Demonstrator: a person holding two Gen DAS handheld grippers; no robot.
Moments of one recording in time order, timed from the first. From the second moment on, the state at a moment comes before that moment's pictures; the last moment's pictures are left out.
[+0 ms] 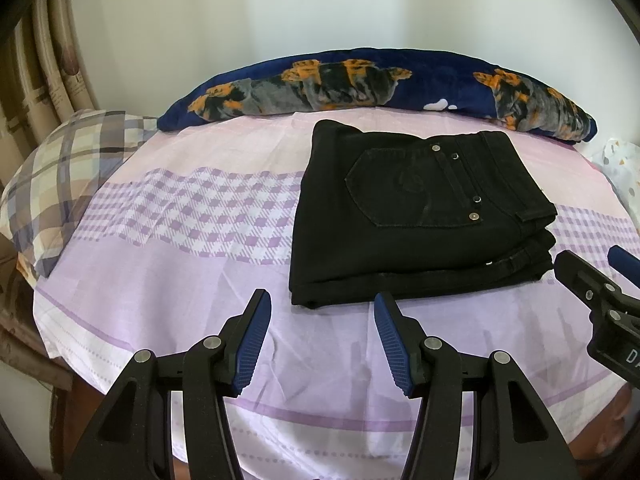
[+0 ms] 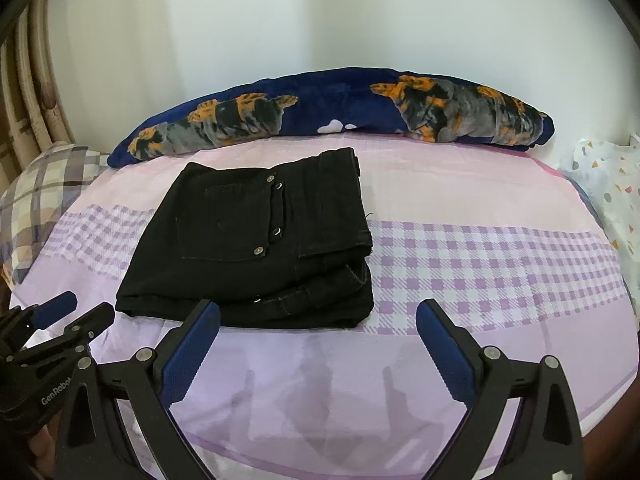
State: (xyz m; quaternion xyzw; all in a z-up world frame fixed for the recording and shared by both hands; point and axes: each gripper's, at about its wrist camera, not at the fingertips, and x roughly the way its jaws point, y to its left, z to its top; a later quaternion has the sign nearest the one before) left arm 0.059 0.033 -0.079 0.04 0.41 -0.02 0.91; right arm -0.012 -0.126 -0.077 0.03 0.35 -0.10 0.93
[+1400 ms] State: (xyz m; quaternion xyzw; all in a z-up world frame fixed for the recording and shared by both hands) left arm 0.061 0.030 -0.093 0.04 0.42 -0.02 0.91; right arm -0.008 -0.133 -0.092 0.04 0.38 -0.11 0.92
